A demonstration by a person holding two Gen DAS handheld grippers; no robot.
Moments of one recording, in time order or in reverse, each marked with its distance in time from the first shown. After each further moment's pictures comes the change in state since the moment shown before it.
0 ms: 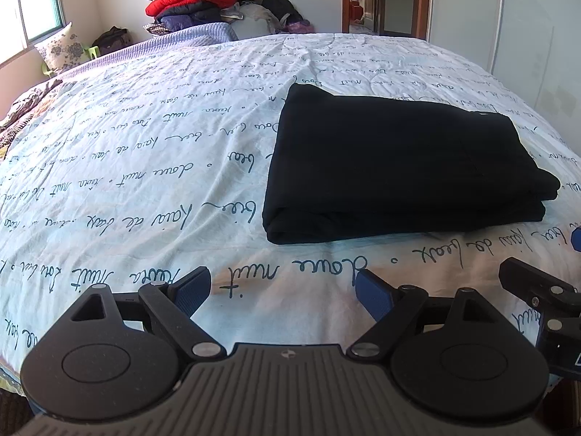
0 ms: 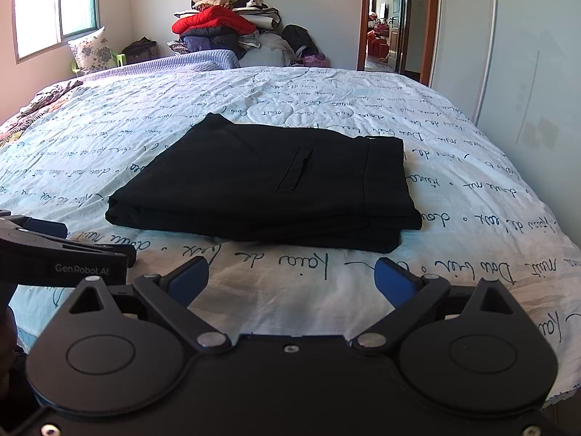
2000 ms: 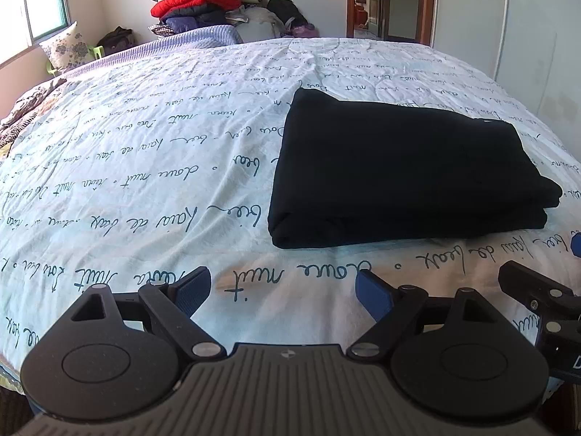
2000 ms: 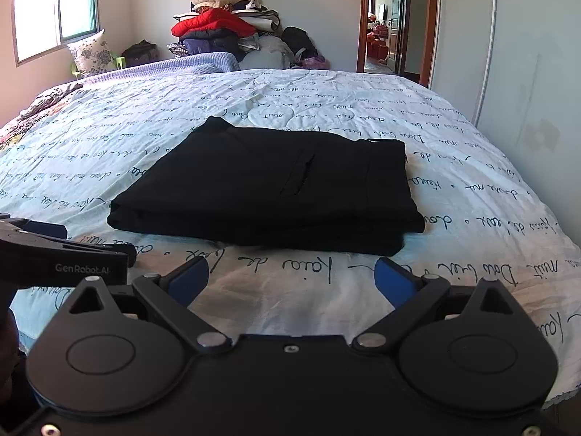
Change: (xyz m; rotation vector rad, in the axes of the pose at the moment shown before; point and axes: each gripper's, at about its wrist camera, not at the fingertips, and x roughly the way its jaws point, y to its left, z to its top) left arm -0.001 0.002 0.000 -0.016 -0.011 0.007; right arm 0.000 0.004 0.002 0.004 -0.005 -0.002
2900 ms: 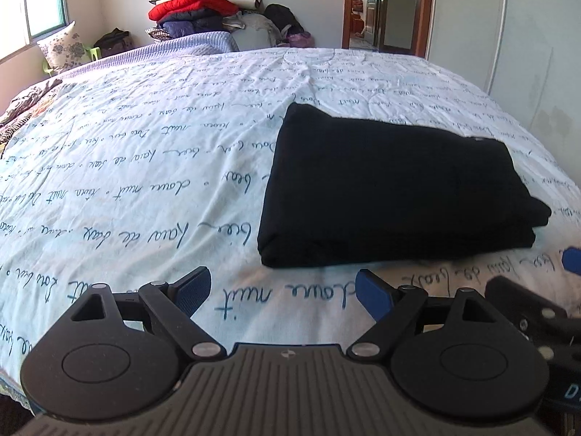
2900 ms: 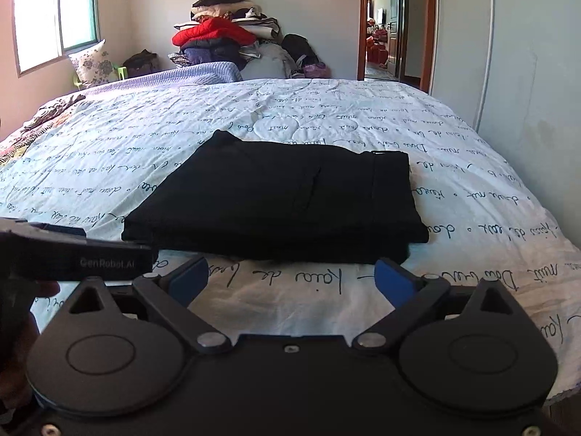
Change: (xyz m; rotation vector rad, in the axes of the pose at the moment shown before) left arm -0.004 -0.002 0.008 -0.017 -0.020 -0.030; right arm -0.007 0.004 0.009 0.019 -0.021 0.016
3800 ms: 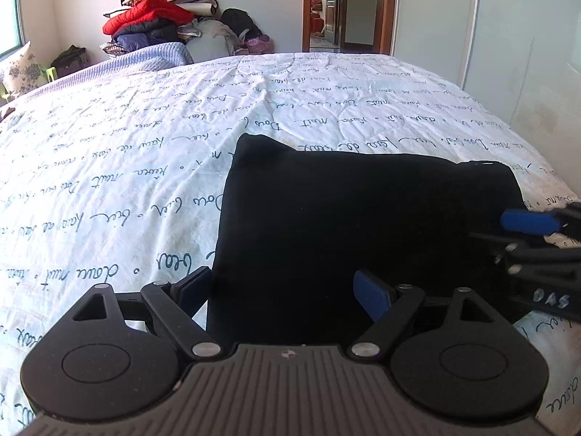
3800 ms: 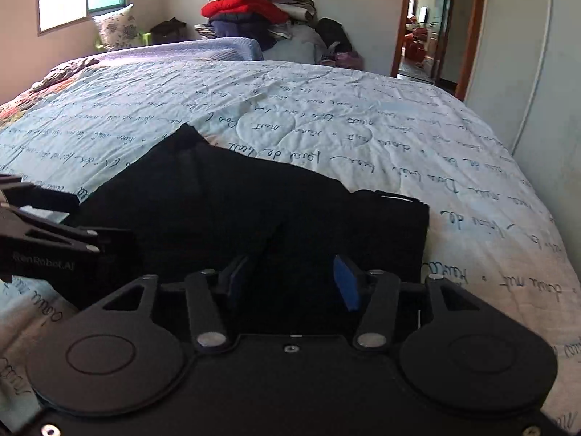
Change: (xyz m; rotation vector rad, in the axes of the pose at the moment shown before) left arm 0.069 -0.017 0.060 0.087 -0.024 -0.102; right arm 0.097 -0.047 0.060 -0.131 0.058 0.054
